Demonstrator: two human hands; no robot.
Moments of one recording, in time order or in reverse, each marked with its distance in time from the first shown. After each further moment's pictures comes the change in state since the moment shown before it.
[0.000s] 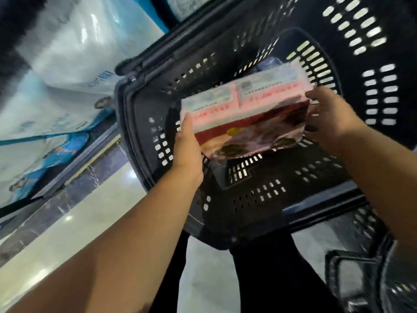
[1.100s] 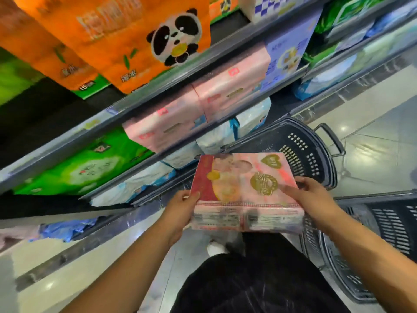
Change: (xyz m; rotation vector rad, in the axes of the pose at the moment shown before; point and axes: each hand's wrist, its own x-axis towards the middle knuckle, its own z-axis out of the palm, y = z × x) left_hand -0.421 0.072 -0.277 0.265 -0.076 0.207; right_hand -0.483 -0.070 0.035 -0.260 -0.023 -0.213
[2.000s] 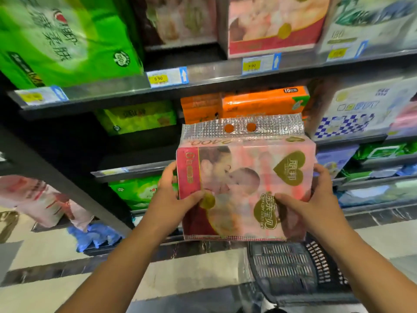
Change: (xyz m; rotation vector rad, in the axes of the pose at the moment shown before) left_hand -0.202 0.048 -0.158 -0.108 0.380 0.823; right_hand -0.172 -0.155 0.089 -0.137 -0.019 -0.890
